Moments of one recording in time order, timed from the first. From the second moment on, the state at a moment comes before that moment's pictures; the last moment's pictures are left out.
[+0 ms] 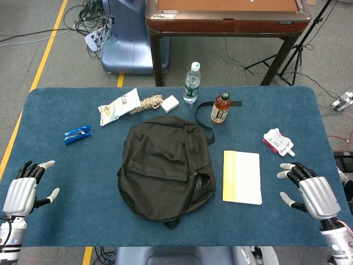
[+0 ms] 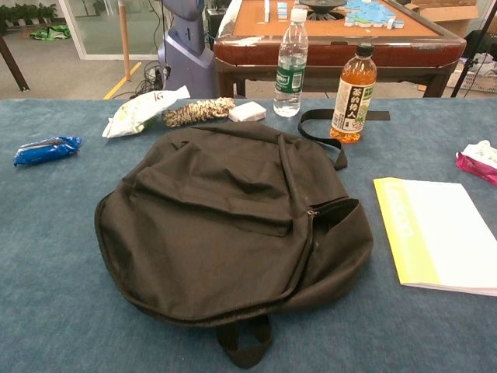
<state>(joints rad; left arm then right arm) -0.17 -1.18 -0.07 -1.65 1.42 1.45 0.02 0.12 -1.02 0.01 -1.71 -1.65 1.45 0.02</state>
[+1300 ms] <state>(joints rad) -0.53 -1.41 0.03 -1.24 1.83 1.23 -0.23 0.08 -0.96 0.07 -1.81 -1.58 1.54 -0.02</state>
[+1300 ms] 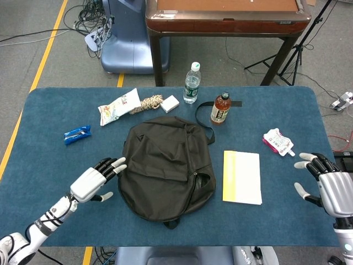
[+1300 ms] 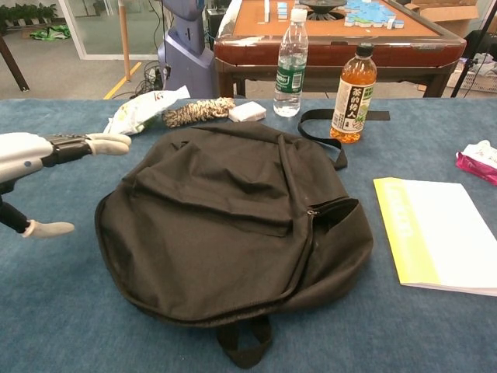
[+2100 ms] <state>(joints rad) -0.59 -1.49 0.09 -1.20 1.85 1.21 -0.08 0.05 -0.95 0.05 -1.80 -1.59 1.56 0.01</state>
